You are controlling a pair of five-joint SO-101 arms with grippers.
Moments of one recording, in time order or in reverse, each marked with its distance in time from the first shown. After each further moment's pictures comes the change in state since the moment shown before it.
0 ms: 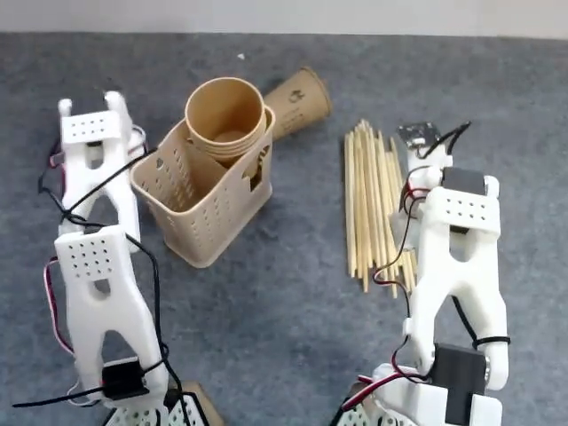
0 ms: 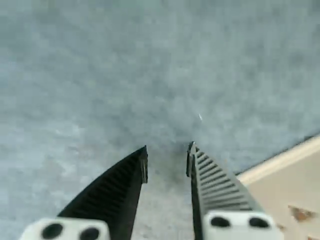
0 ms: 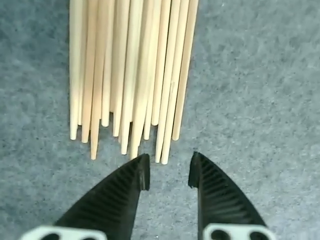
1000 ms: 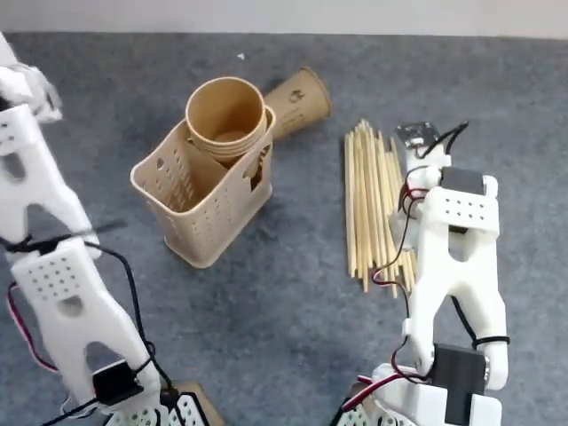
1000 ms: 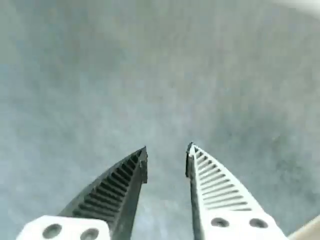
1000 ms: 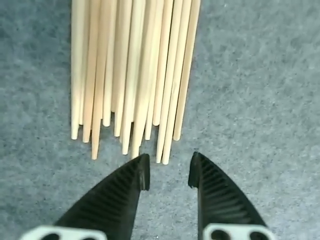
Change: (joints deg) left arm -12.7 -12.4 -37.4 1.3 -5.9; right arm -0.6 0.0 0.0 0.0 0.0
